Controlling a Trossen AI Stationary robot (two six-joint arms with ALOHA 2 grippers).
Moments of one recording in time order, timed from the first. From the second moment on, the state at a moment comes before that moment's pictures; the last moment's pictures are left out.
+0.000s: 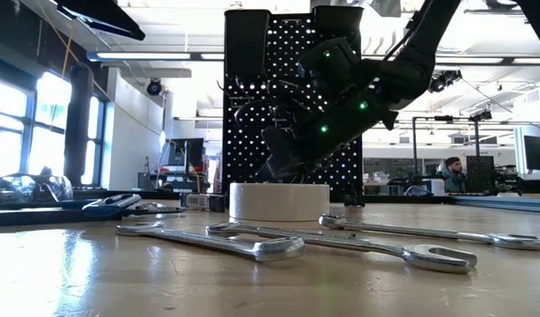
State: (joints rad) left arm -0.34 0.70 0.77 -0.62 -0.61 -0.08; right arm -0.07 1.97 0.90 0.54 0.37 0.17
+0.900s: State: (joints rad) left arm -0.34 0.78 0.77 -0.62 -0.62 -0.09; right arm 0.12 1.46 0.90 0.22 0.48 0.15
